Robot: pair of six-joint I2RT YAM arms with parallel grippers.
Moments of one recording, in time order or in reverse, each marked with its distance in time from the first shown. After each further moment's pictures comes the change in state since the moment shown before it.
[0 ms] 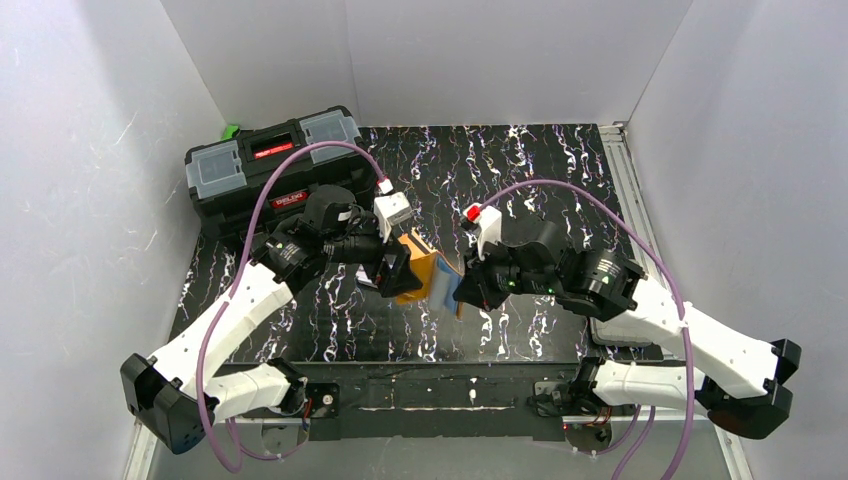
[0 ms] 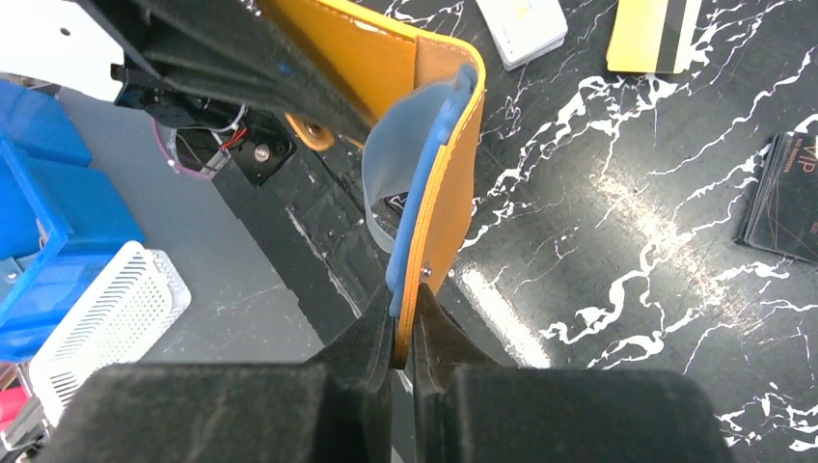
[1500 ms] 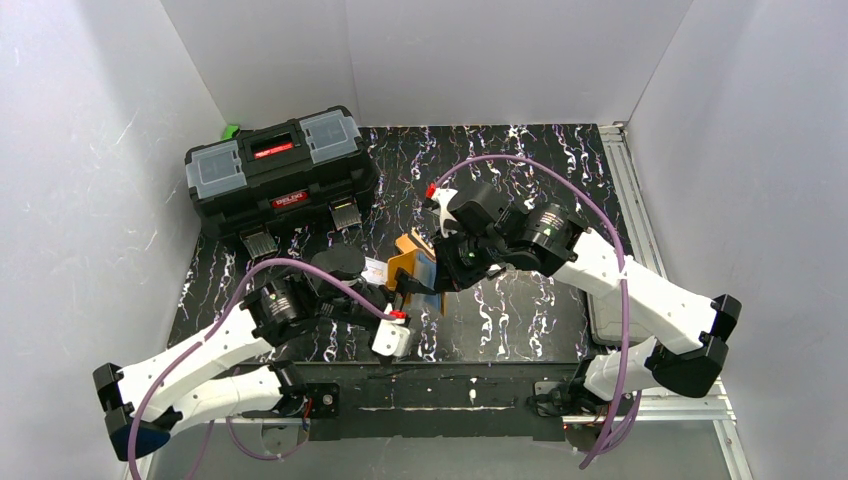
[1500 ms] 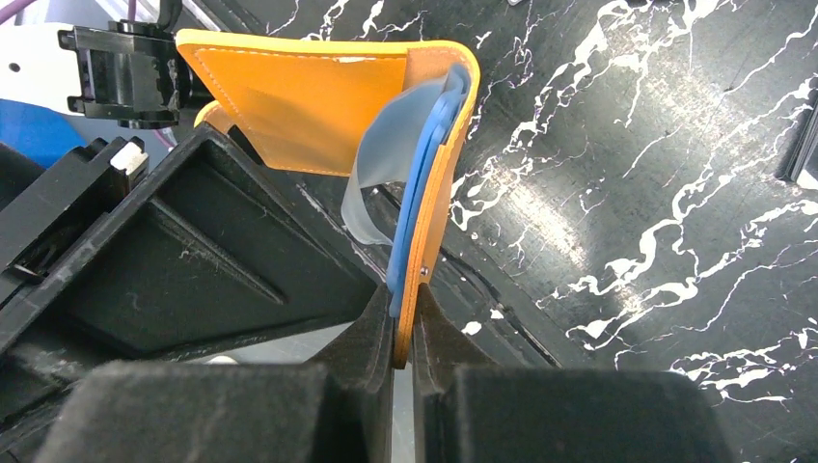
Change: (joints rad) left arm -0.381 -0.234 -0.164 0.016 -0.014 0.848; right arm -0.027 0.341 0.349 -0.269 -0.049 0.085
